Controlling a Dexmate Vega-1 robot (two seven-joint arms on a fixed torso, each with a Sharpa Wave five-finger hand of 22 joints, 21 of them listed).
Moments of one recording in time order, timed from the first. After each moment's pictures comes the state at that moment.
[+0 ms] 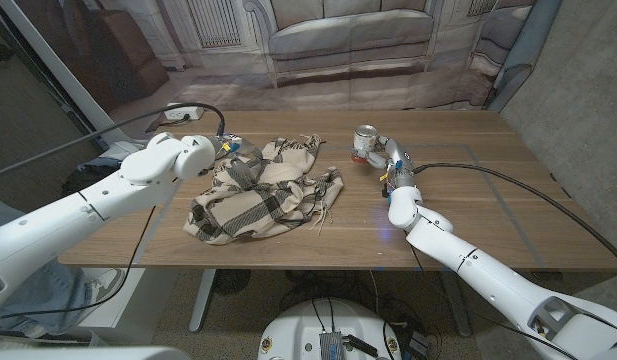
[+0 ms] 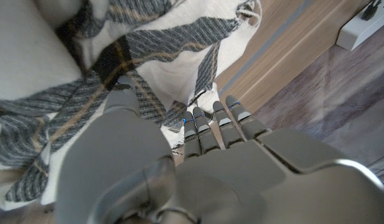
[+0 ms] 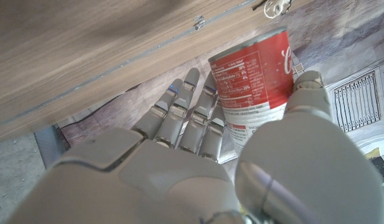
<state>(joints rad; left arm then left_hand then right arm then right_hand) 0.67 1.05 0.63 -1.94 0.78 0.21 -0.52 0.84 -0.06 0.15 -0.13 0.24 0.31 -0.09 0.23 0.20 0.34 -0.14 0.22 0.20 0.28 -0.04 0.20 0.18 0.22 0.00 0.28 0.18 -0.81 -0.49 -0.65 -1.55 -0.20 -0.23 -0.62 0.79 -0.09 0.15 -0.17 0.30 0.69 -0.15 0.32 0.22 0.83 -0.14 0.38 0.19 0.74 -0.08 0.20 0.18 0.42 -0.04 0.25 0.19</state>
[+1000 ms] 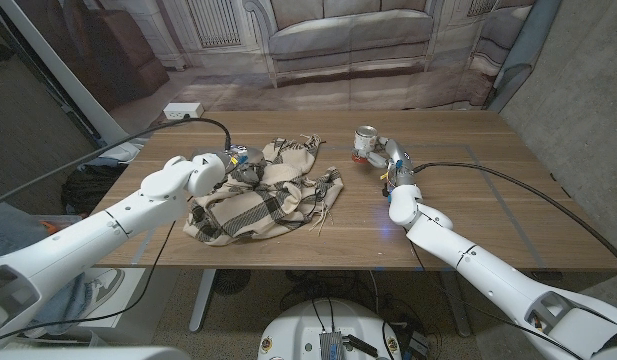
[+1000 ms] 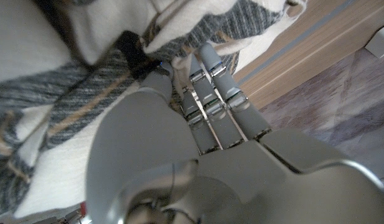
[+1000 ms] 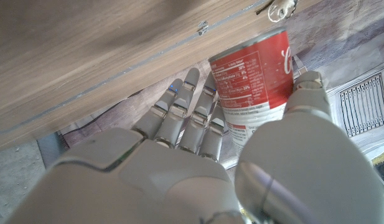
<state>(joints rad) 0.72 0.96 0.64 -1.84 0.74 0.22 -0.30 1.18 0.10 0.30 -0.13 0.19 0.91 -0.10 0.55 0.29 1.02 -0.20 0.35 0.33 1.11 -0.20 0.33 0.22 0.94 -0.13 0.56 0.19 -0.79 -0.48 -0.66 -1.51 -0.17 -0.22 -0.60 0.79 -0.10 0.15 -0.17 0.28 0.69 -0.15 0.30 0.22 0.83 -0.14 0.37 0.19 0.74 -0.08 0.19 0.18 0.42 -0.04 0.25 0.19</state>
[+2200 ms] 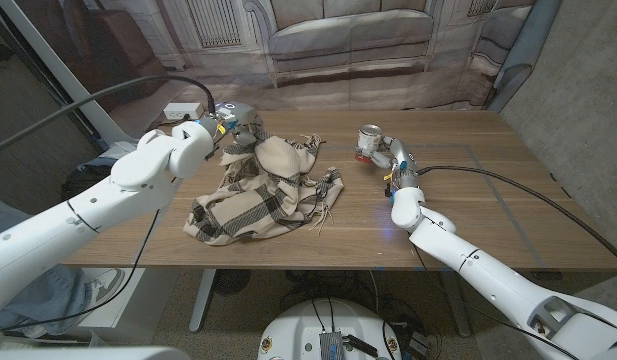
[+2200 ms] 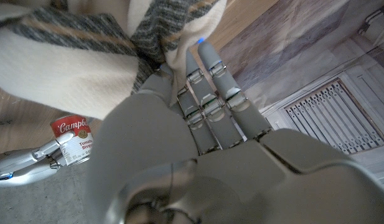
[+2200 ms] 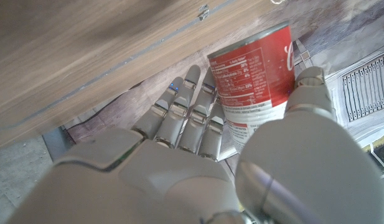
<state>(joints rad) 0.81 1.07 0.45 -2.19 0.73 0.38 -0.25 1.15 0.12 0.31 -0.11 0.18 0.88 -0.10 0.55 0.27 1.04 -0.17 0.34 0.35 1.14 -0.22 0.32 0.22 0.95 -0.12 0.57 0.19 -0.81 -0.48 -0.63 -1.50 -0.17 -0.16 -0.65 0.81 -0.11 0.18 -0.20 0.24 0.74 -0.11 0.34 0.23 0.90 -0.10 0.40 0.21 0.80 -0.09 0.19 0.17 0.46 -0.05 0.24 0.19</state>
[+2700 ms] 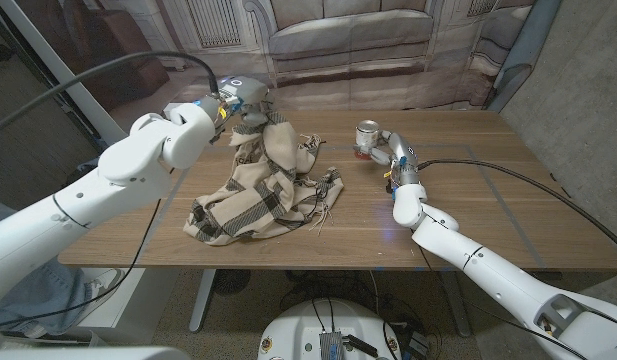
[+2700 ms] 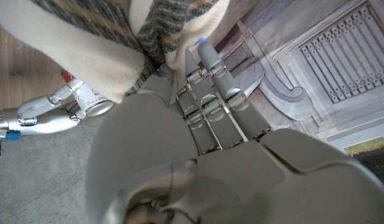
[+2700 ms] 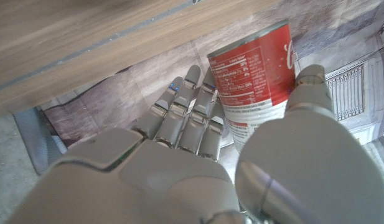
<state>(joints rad) 0.79 1.05 0.40 -2.28 0.74 0.34 -0.22 1.15 0.12 0.31 -0.11 0.18 0.89 -0.10 0.55 0.27 1.05 -0.17 0.34 0.36 1.16 -0.22 0.32 0.23 0.94 -0.12 0.58 0.19 -0.80 -0.52 -0.66 -1.55 -0.25 -0.18 -0.64 0.81 -0.12 0.18 -0.20 0.23 0.74 -0.11 0.34 0.23 0.90 -0.10 0.40 0.21 0.80 -0.09 0.19 0.17 0.46 -0.05 0.24 0.20</state>
